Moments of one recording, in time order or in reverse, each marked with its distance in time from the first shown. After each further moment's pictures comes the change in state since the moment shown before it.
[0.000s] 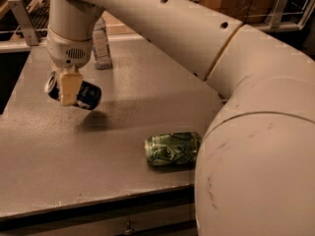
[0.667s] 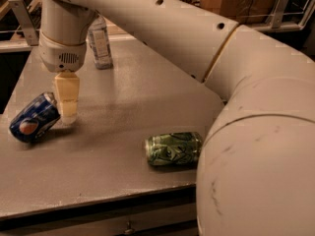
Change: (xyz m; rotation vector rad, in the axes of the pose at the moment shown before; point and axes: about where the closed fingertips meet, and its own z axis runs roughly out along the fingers) arm -0.016 0.007 0.009 -0.015 -0.016 -0.023
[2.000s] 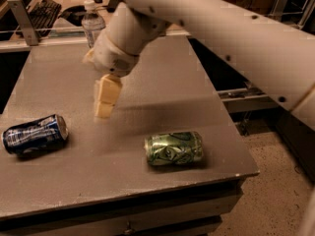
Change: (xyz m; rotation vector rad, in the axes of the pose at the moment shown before) arm 0.057 0.037 -0.037 0.133 -0.229 0.170
